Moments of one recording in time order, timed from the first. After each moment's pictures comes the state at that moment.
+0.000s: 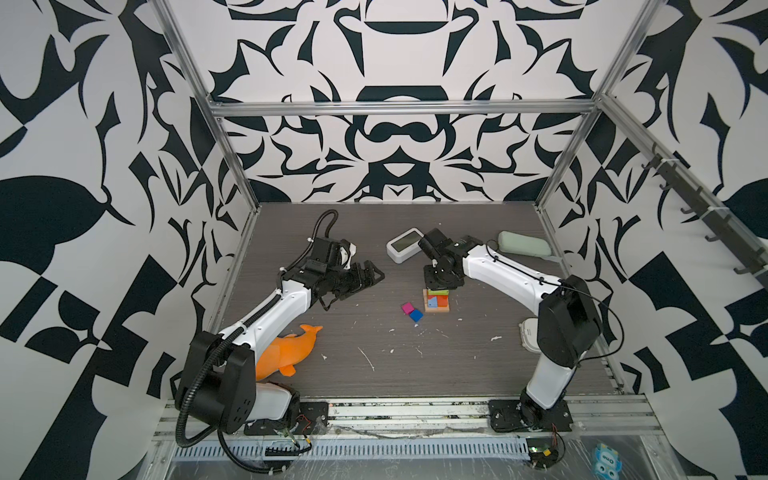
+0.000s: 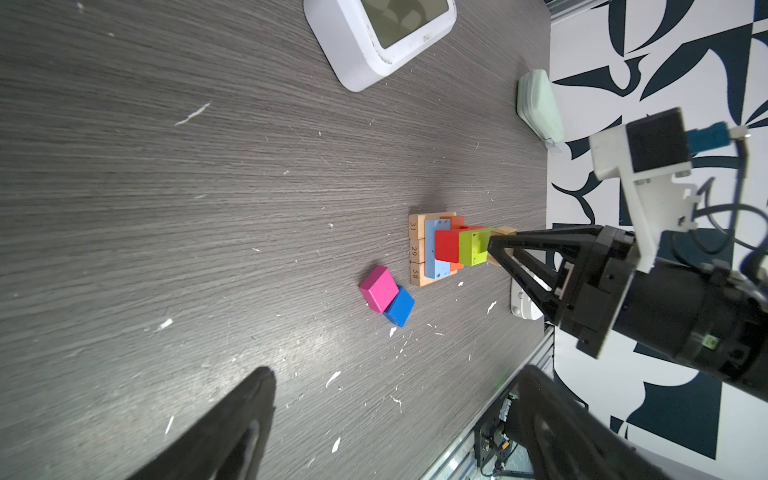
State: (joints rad) left arm -0.40 1.37 0.92 -0.38 0.54 -0.66; right arm 0.62 1.79 1.42 -0.95 0.14 0.55
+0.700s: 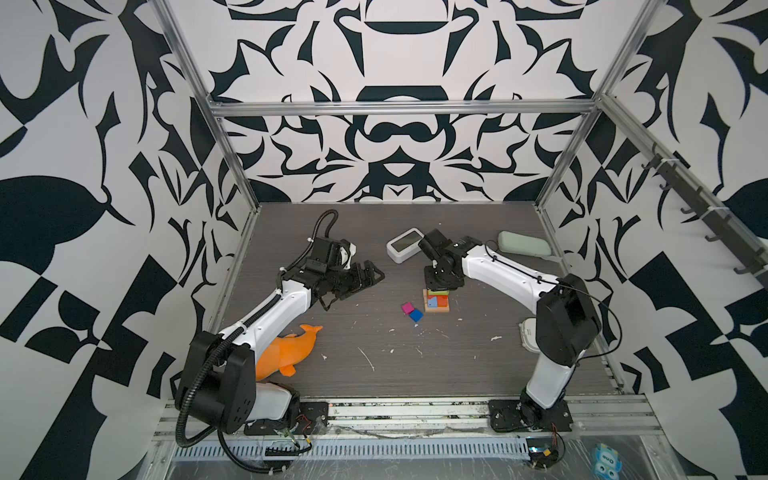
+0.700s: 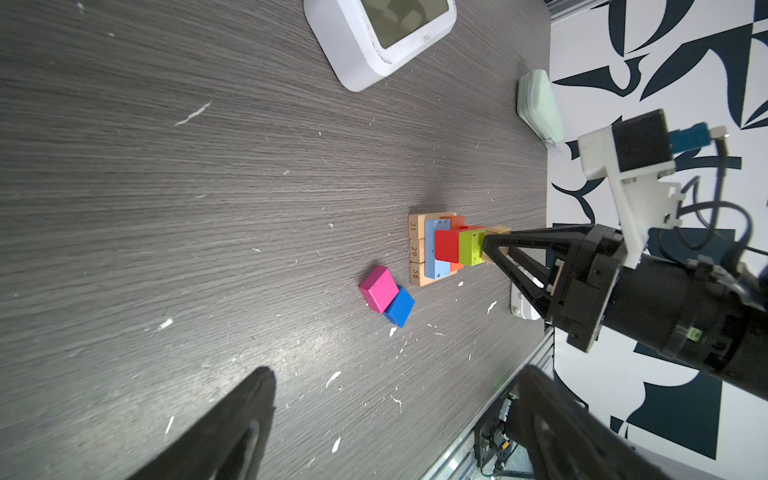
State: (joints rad) left arm -0.40 1.37 0.92 -0.38 0.53 -0.66; right arm 0.62 1.79 1.41 -0.94 0.14 0.55
